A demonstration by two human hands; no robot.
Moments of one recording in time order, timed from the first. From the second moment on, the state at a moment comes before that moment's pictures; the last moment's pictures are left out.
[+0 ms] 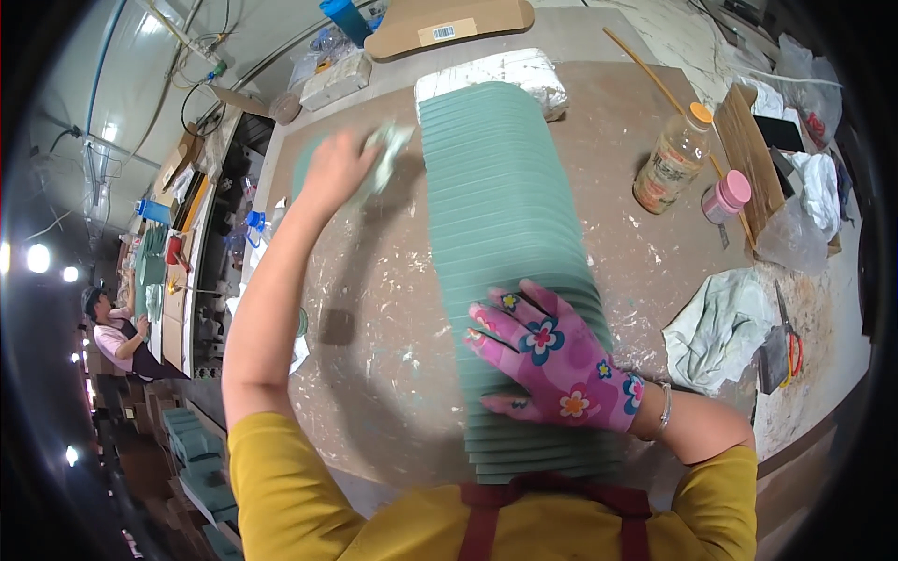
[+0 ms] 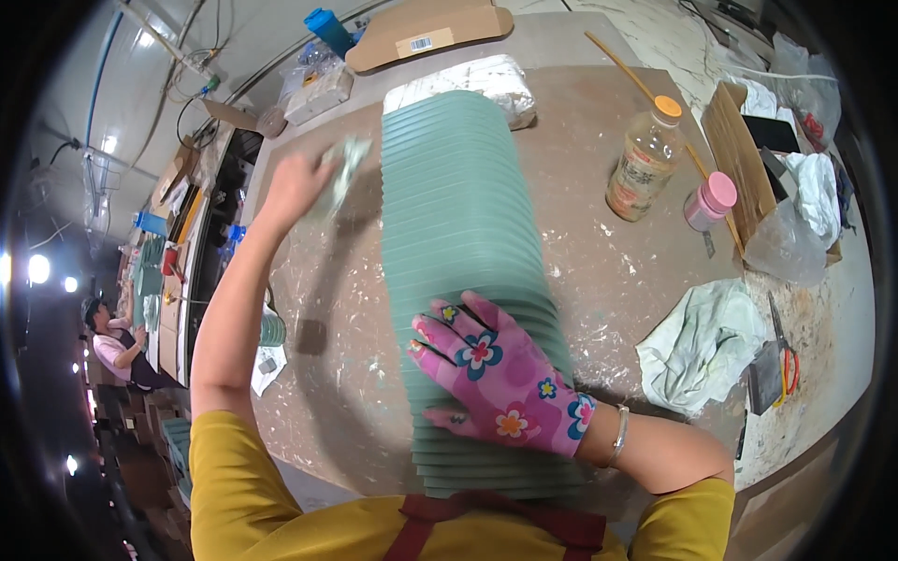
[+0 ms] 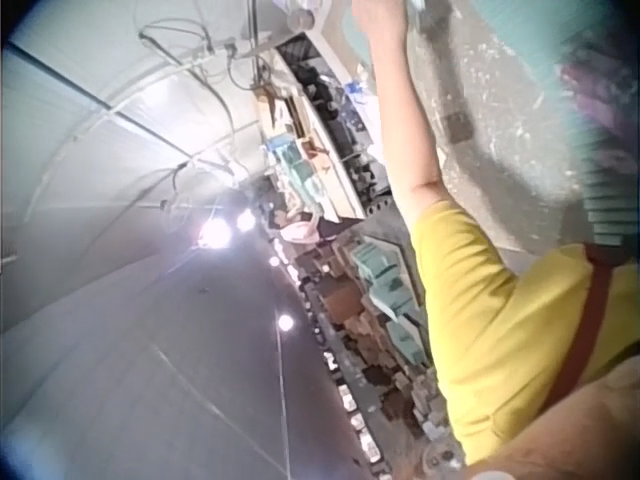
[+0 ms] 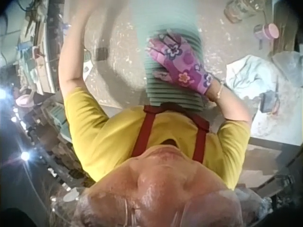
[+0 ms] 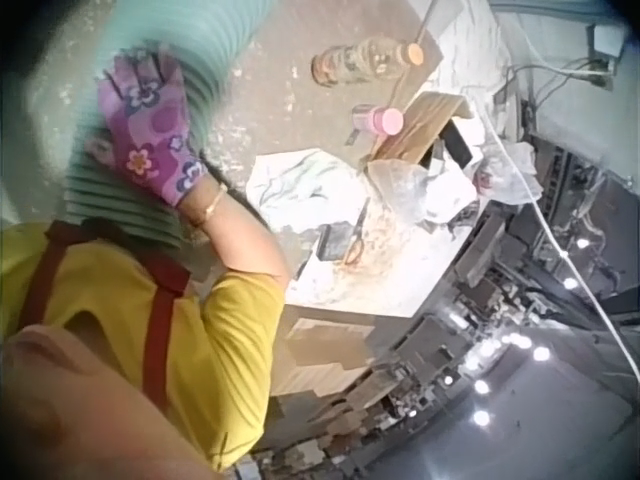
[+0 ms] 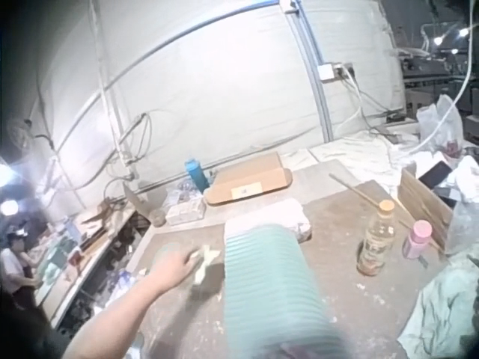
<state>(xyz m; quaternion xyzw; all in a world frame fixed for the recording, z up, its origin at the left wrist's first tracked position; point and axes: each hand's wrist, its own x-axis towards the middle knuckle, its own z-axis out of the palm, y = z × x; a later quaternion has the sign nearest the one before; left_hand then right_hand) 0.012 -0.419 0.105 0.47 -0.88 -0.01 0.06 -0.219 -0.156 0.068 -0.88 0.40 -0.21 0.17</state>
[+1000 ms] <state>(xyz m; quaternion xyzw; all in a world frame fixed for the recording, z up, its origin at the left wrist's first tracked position) 0.021 -0.297 0.111 0.37 -0.89 0.03 0.26 -0.236 -0.045 0.091 -0.85 0.44 -0.18 0.23</state>
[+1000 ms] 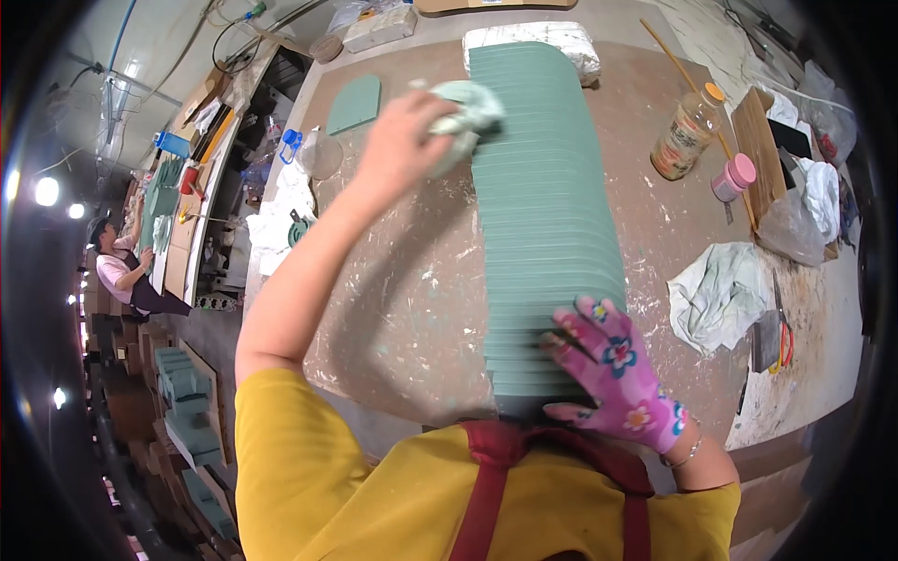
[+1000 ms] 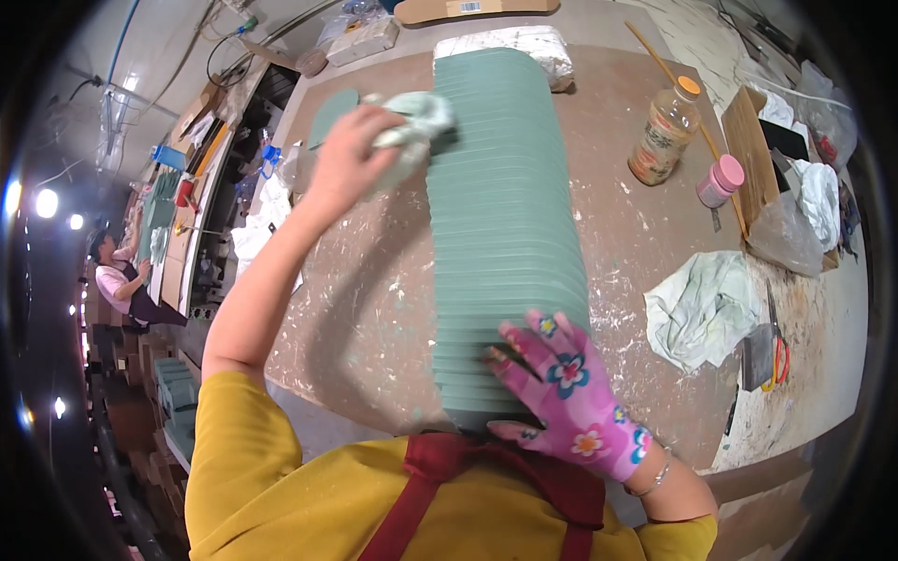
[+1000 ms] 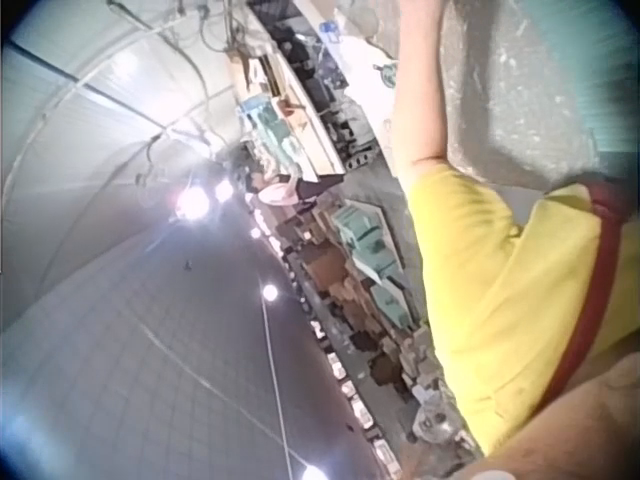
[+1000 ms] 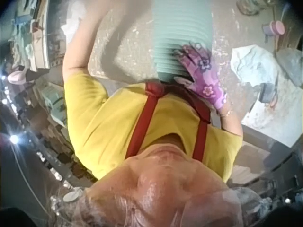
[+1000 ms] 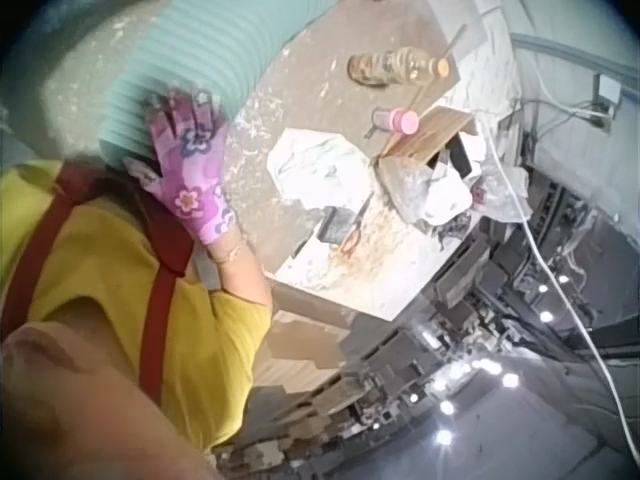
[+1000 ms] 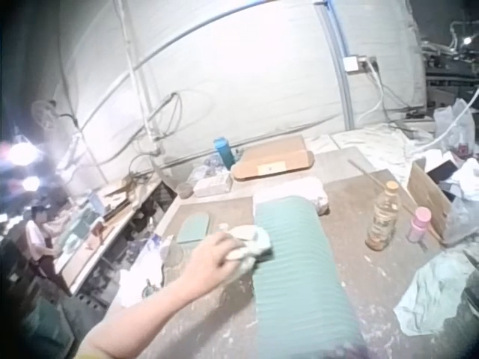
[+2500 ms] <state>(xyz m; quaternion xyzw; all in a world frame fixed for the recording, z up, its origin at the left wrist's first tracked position) 0.009 -0.290 0.091 0.53 -0.81 -0.26 0.07 -0.219 -0.028 0.062 -0.85 0.46 -0.24 0.11</state>
